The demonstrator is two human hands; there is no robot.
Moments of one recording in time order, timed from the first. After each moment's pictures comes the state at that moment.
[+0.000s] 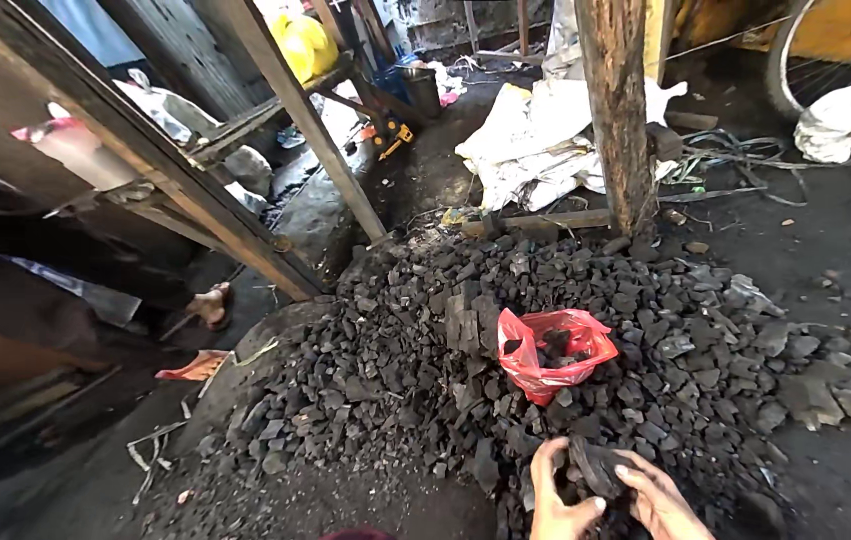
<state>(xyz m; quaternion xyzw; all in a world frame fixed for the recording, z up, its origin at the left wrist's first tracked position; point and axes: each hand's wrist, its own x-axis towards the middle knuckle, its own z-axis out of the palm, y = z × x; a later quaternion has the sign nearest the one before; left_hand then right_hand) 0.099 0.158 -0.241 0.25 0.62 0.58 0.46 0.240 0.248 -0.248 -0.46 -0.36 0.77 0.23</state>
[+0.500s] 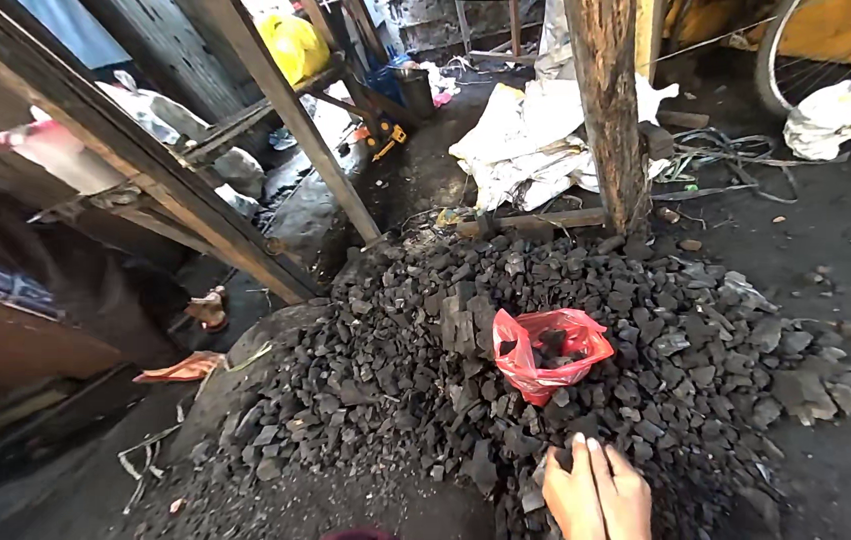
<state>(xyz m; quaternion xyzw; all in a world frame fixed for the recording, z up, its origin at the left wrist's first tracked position) 0.131 0.209 -0.236 0.08 0.82 0.46 0.34 0.176 0.219 -0.246 -0.62 -0.61 0.38 0.31</state>
